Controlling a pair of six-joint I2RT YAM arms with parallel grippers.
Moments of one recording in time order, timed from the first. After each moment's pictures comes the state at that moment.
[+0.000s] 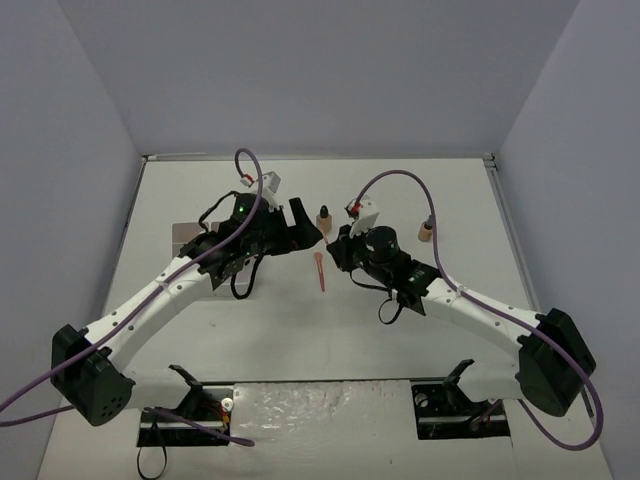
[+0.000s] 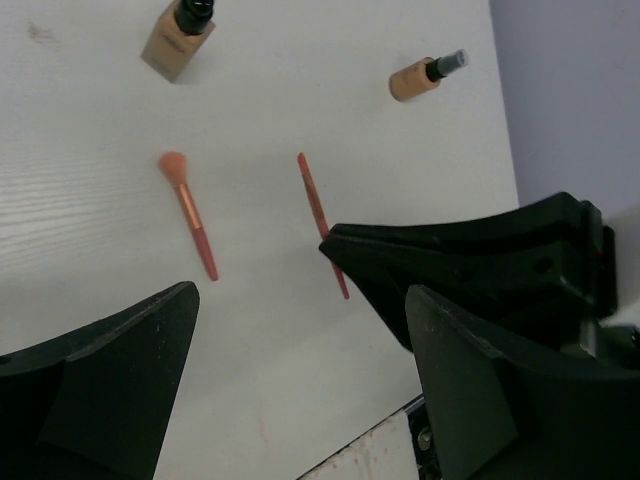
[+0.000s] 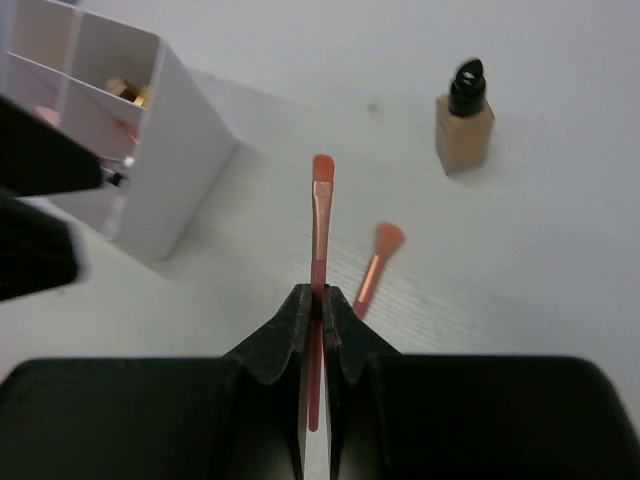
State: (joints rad) left arm -0.64 1.28 1.15 -0.38 0.06 -0.72; right arm 0.74 1.29 0.76 0.18 0.07 0.31
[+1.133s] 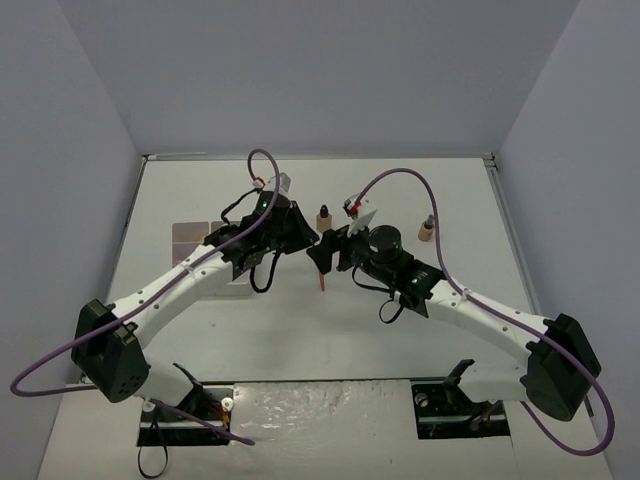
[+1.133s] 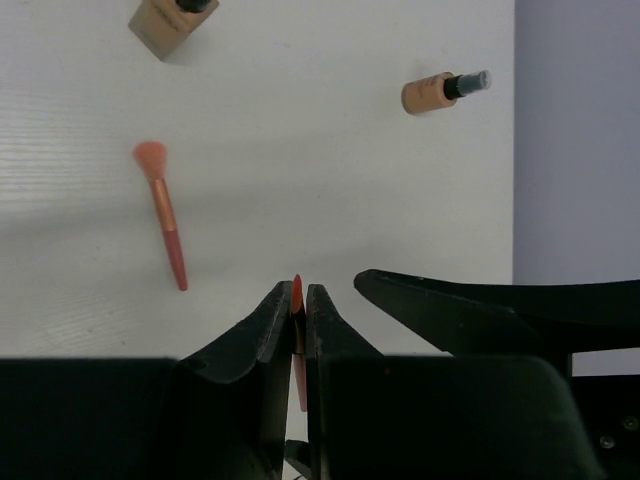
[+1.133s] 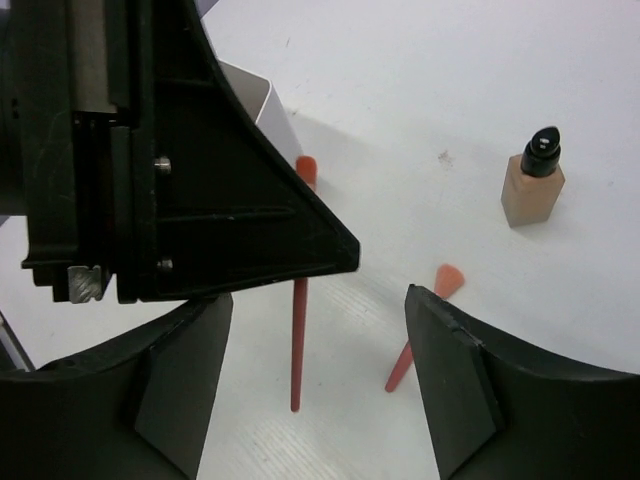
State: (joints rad) left arm -0.69 1.42 1.21 -0.38 -0.02 -0.85; right arm 0.77 1.25 0.78 0.22 -0.01 0.31
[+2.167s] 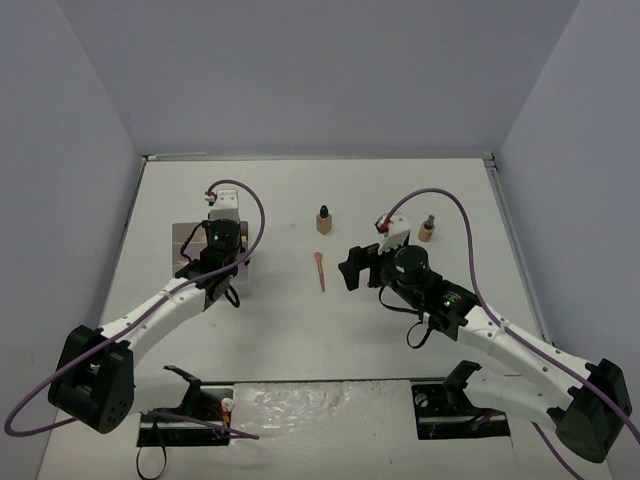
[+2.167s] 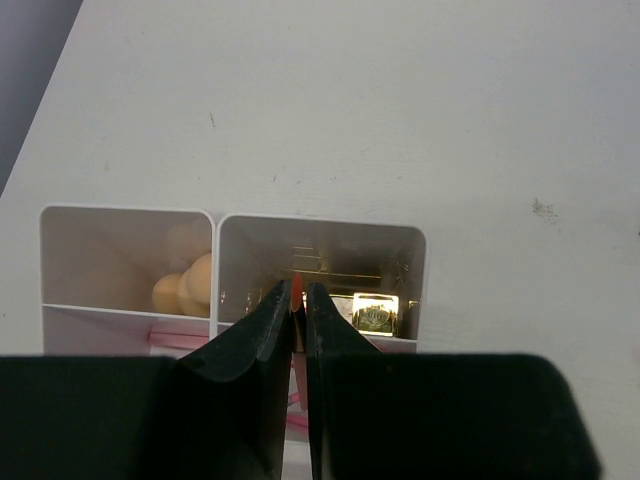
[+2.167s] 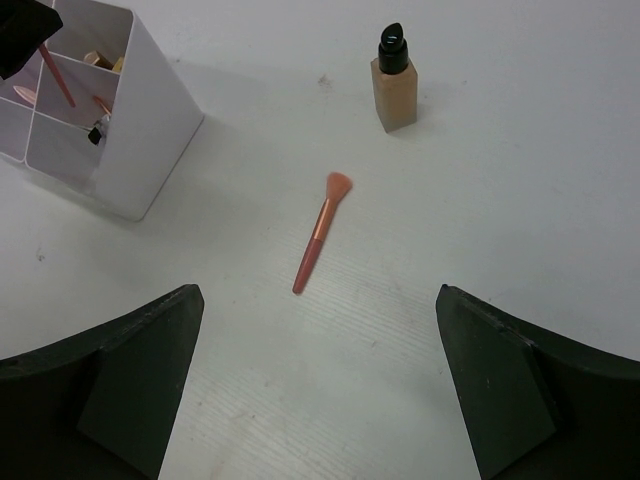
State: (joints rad) left arm -0.45 1.24 0.72 0.12 -0.56 -0.13; right arm 0.75 0.97 0.64 -0.03 0.16 0.29
